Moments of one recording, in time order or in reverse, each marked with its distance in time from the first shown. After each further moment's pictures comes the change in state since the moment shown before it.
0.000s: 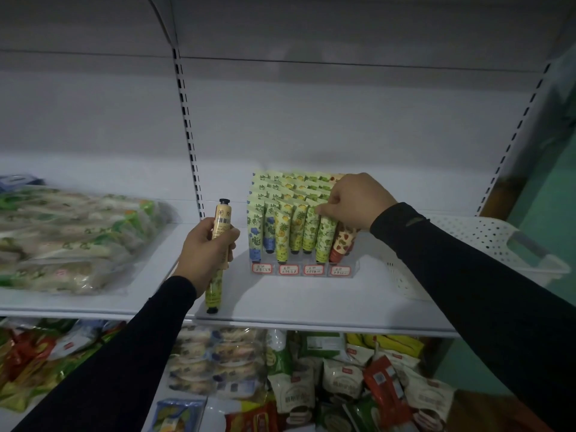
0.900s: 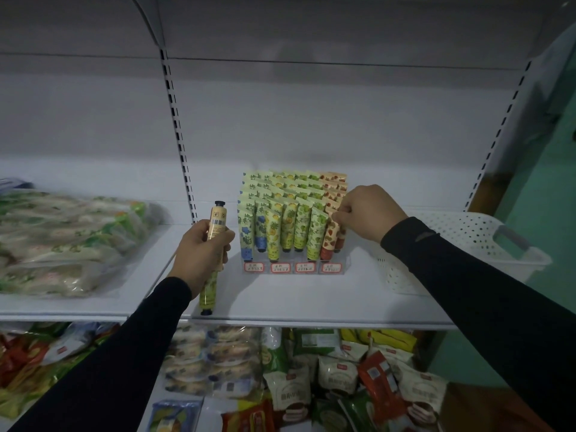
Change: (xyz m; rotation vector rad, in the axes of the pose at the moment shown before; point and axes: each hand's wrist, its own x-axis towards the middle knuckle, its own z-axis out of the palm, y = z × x) left_hand -0.002 -0.001 0.004 0.024 -0.015 -0.016; right_hand -0.023 0.030 0.010 -0.059 0.034 0.025
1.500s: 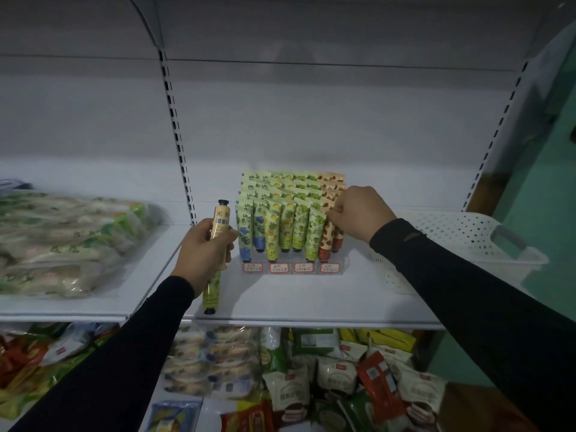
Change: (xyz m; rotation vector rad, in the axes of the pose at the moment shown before) left_hand -0.004 0.007 0.007 0.006 -0.023 0.018; right_hand 0.001 -0.009 0.003 0.056 0.000 0.059
